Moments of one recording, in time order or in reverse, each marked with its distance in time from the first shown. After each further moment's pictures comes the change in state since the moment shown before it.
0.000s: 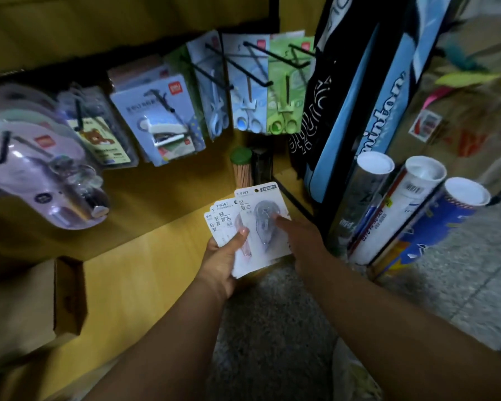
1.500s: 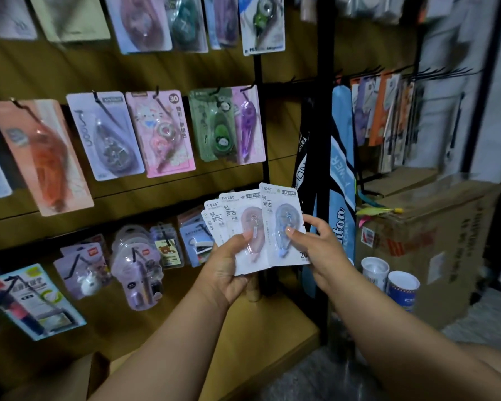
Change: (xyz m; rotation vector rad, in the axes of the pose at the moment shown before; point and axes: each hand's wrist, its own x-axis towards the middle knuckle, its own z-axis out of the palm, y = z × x) left_hand -0.198 0.129 0.118 -0.045 -0.522 0.358; right_hand -0.164 -0.159 -0.047 0.247 -0.188 -0.571
